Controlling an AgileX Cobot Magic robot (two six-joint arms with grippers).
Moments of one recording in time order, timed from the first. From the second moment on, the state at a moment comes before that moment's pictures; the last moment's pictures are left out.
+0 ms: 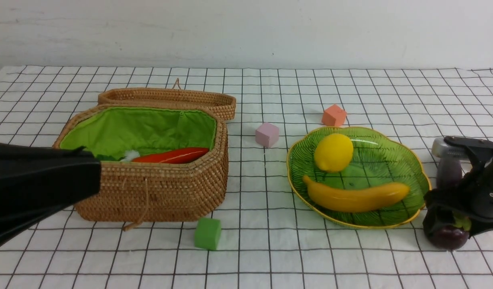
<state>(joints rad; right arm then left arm) -0.06 1.78 -1.08 0.24 0.75 -0.20 -0.83 0.63 -0.96 -0.09 0.65 0.02</state>
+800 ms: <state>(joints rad) 0.07 1.74 -1.12 0.39 0.28 -0.23 -0.83 0.63 -0.96 -0.07 0.54 0.02</state>
